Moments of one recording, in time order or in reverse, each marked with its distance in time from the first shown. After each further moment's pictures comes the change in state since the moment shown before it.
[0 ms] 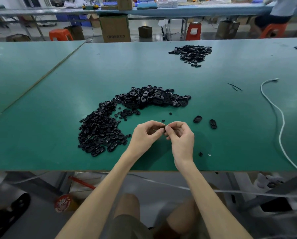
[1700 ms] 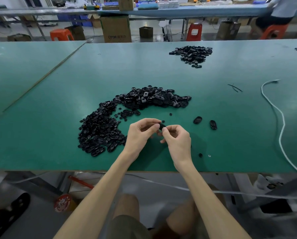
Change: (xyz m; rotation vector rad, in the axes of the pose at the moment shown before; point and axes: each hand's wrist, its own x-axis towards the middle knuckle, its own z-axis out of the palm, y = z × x) left_hand -0.001 -0.004 -0.005 -0.300 0.106 -0.045; right_hand -0.002 -0.002 0.001 -0.219 -0.064 0.028
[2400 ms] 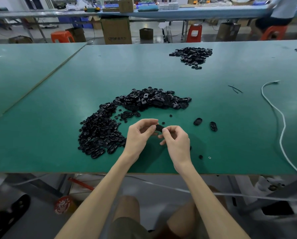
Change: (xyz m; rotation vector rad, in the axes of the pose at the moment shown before) left_hand 0.002 -0.001 0.000 0.012 0.041 0.003; right_hand 0.003 0.000 0.003 0.003 -0.005 -0.010
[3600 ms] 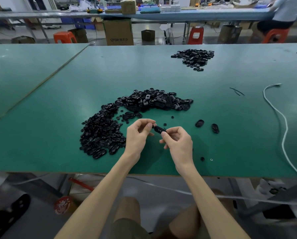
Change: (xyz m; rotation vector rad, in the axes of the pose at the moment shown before) left_hand 0.000 0.003 0.000 0.029 0.153 -0.022; right_hand -0.003 -0.004 -0.004 0.106 -0.026 0.021
